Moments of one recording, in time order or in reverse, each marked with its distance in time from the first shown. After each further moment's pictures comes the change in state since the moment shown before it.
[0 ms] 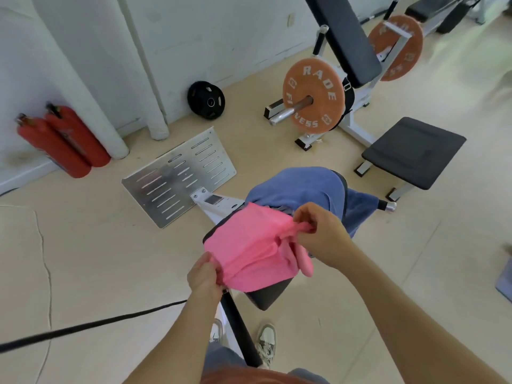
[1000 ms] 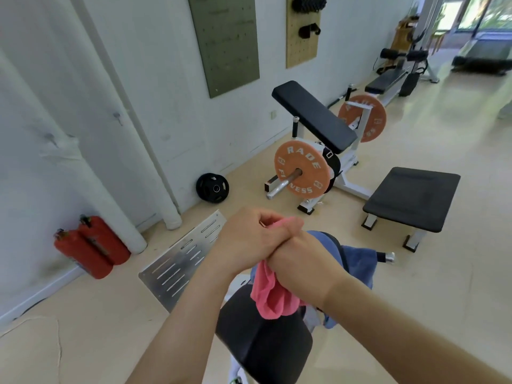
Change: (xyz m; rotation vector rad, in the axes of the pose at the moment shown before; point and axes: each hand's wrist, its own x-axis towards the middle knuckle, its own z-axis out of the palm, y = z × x) left_hand -0.253 0.144 0.118 1.091 -0.629 1.083; right_hand -0.032 -0.097 -0.076 -0.633 0.166 -0.686
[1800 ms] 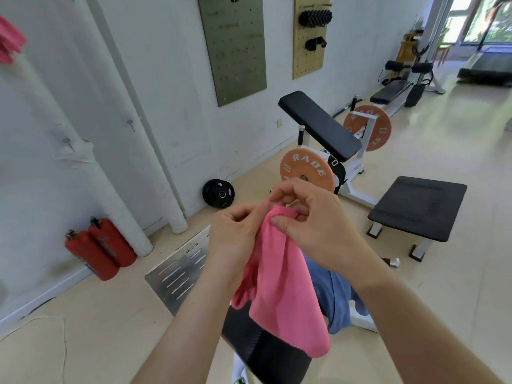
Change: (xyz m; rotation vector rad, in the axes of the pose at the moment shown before) left_hand -0.029 0.000 -0.002 -0.667 0.368 0.008; right_hand 0.000 -0.007 -0.050 0.741 0.384 0.226
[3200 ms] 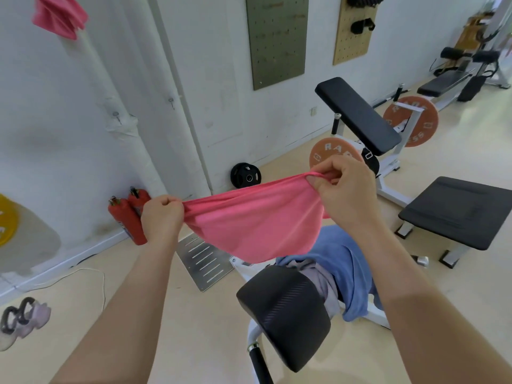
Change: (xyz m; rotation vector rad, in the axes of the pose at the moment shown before) left_hand 0.041 -0.045 -0.171 0.535 0.689 -0.139; right_hand 0.016 0.018 0.016 -0.134 0.221 0.082
